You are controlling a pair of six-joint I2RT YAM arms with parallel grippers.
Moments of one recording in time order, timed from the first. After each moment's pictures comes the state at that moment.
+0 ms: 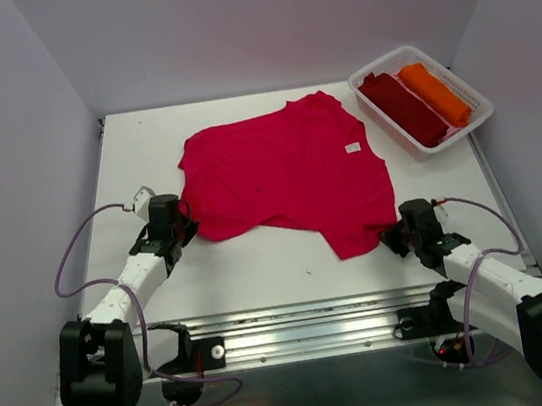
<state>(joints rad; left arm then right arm) -0.19 1.13 0.54 -0.15 -0.21 -0.88 0.30 0.92 0.24 -0.16 0.15 1.27</state>
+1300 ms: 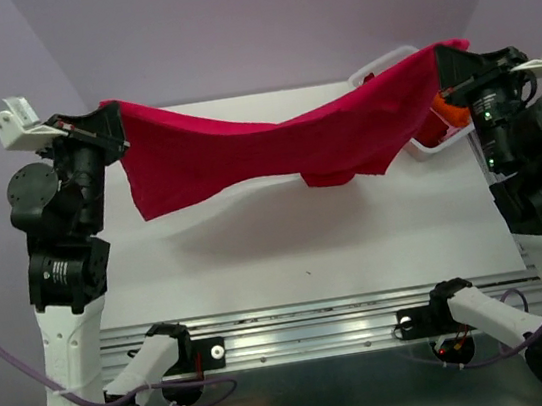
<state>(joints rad) -0.19 0.92 1.49 -0.38 -0.15 -0.59 0.30 0.90 1.43 -0.21 0.30 0.59</state>
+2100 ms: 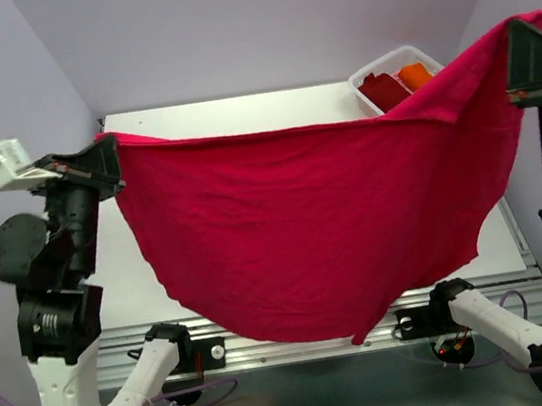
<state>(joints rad) -0.19 0.76 1.50 -0.47 -0.11 -0.53 0.30 0.80 1.63 -0.10 0.22 0.50</state>
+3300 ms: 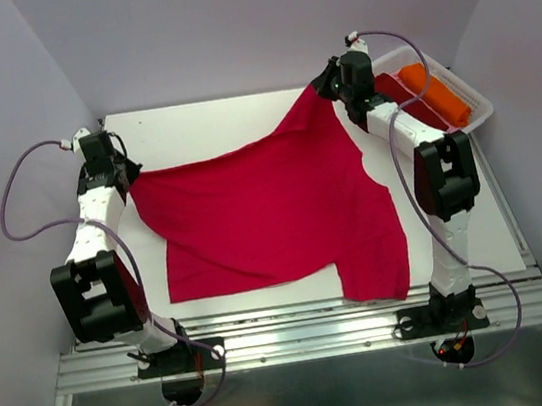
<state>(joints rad) 0.16 1.50 1.16 -0.31 -0.10 -0.57 0.26 2.07 1.71 0.13 0.03 0.57</state>
